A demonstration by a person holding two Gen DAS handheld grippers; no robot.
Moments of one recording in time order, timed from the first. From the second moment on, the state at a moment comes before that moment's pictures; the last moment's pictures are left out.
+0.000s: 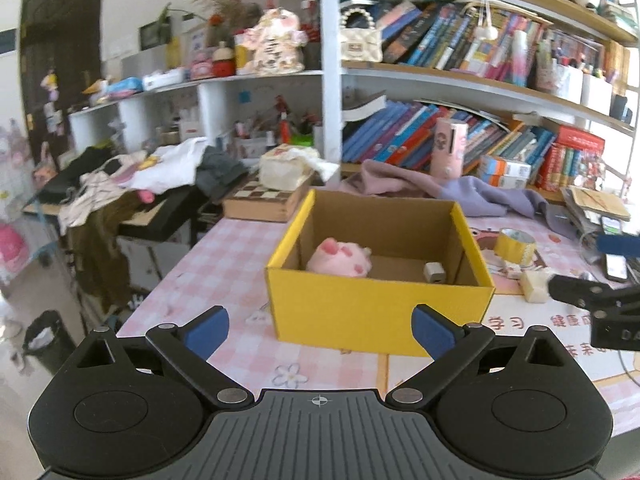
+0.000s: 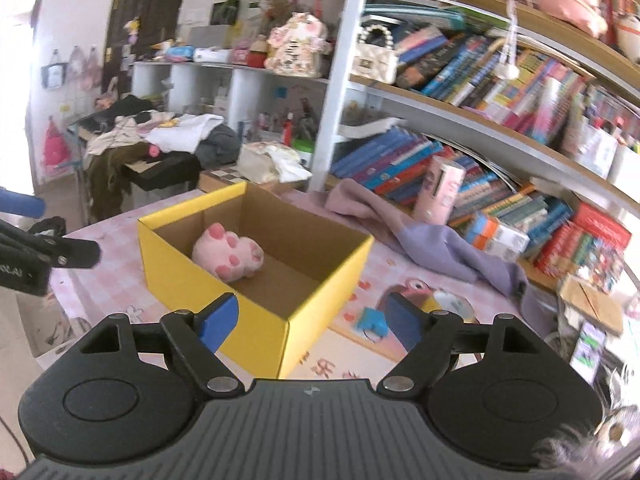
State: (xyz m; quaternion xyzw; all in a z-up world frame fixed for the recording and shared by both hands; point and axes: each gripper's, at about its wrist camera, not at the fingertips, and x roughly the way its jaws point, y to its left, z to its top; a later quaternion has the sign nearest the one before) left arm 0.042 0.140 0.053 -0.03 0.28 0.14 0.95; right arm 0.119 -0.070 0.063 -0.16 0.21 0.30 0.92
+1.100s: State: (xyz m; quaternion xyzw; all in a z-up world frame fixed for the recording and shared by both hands) left arm 0.032 0.070 -0.009 0.01 0.37 0.02 0.93; right arm 0.061 -0.100 0.001 -0.20 0.28 0.20 0.92
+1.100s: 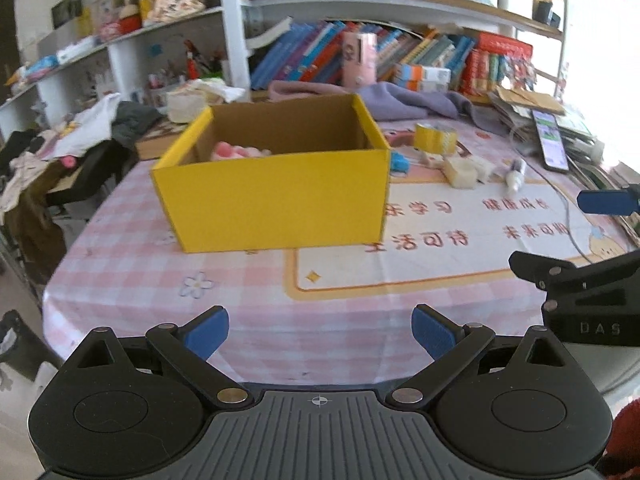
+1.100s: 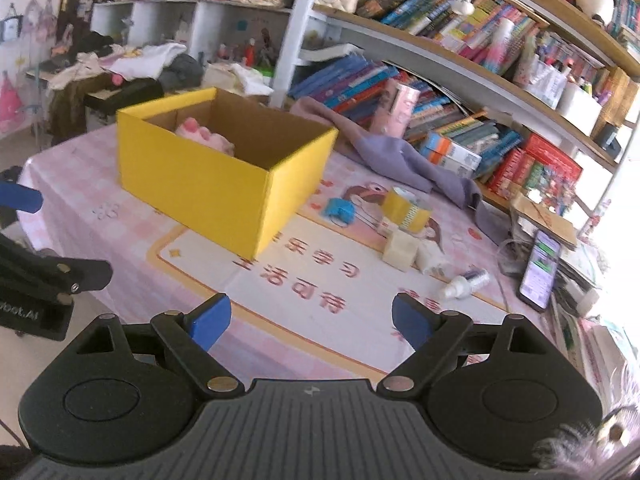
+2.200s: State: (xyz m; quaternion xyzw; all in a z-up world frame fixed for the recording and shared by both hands) left arm 0.155 -0.077 -0.029 0.07 0.40 -0.12 0.91; right arm 0.155 -0.242 -0.025 -0.15 0.36 0.08 0.92
